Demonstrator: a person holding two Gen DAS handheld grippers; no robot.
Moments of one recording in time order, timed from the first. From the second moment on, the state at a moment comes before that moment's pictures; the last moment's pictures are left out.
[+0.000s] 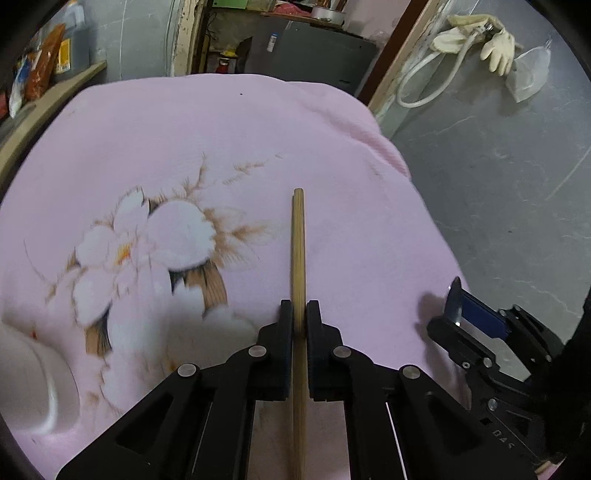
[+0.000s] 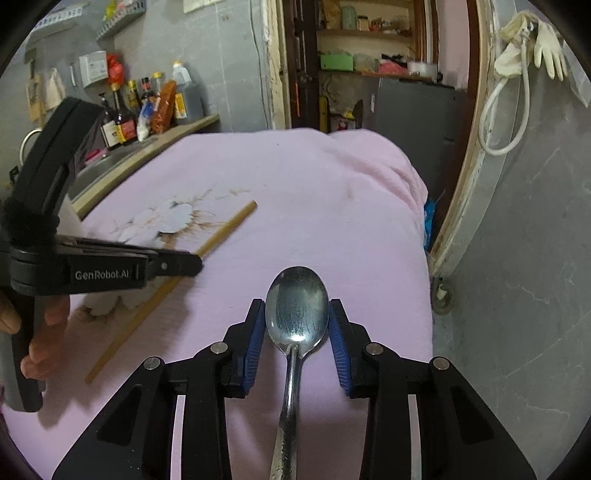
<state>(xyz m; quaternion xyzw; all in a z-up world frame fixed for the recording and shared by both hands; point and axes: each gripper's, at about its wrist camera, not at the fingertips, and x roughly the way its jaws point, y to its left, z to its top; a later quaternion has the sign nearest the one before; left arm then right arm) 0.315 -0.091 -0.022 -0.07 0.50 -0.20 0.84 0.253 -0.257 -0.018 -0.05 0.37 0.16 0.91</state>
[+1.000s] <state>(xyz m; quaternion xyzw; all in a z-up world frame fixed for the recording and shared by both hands) 0.166 0.035 0.121 -0.16 0.06 -0.14 0.98 0.173 -0.173 0.097 -0.02 0.02 0.20 0.98</state>
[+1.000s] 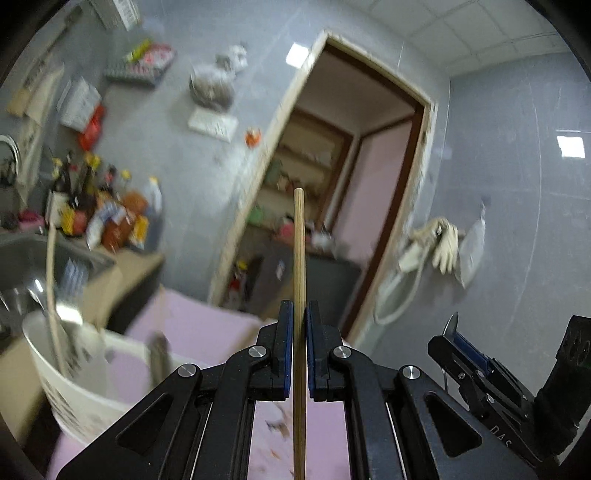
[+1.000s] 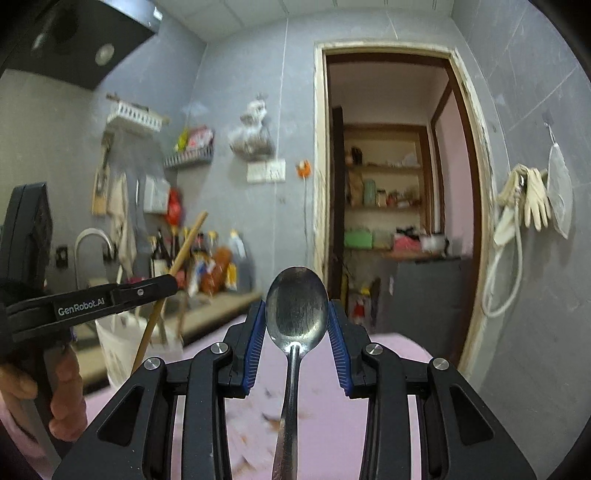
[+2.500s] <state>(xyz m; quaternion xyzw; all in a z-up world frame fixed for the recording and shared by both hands) 0.193 0.210 0.081 -0.24 -0.06 0.08 0.96 0.215 -0.025 0.065 0.06 -0.10 0.28 0.95</state>
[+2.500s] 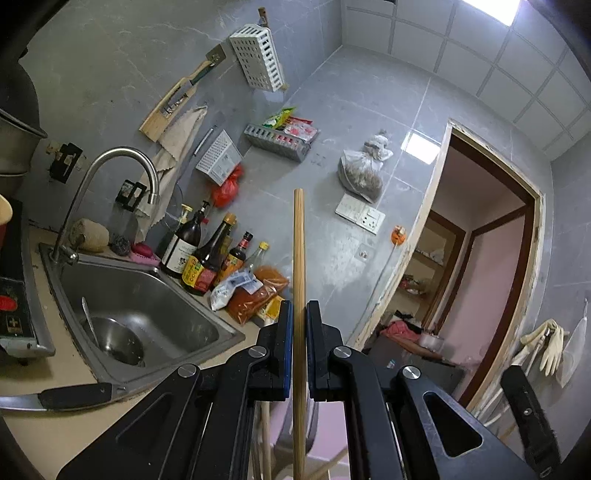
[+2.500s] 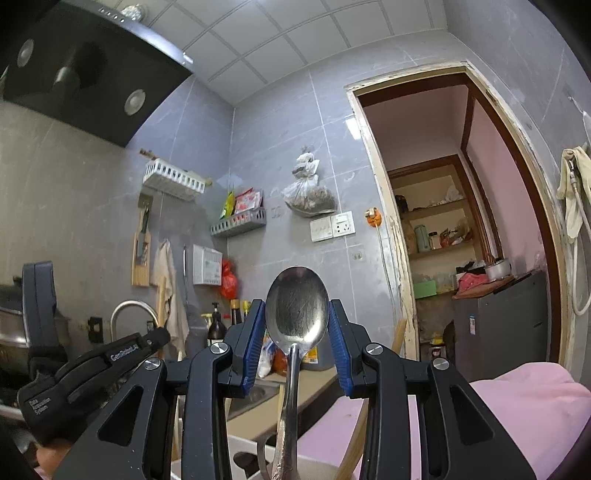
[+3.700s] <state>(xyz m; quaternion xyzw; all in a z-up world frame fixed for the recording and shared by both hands) 0.182 0.174 0.048 -0.17 0.03 0.05 0.98 0.210 -0.028 0.044 0.04 -0.04 0.28 0.96</state>
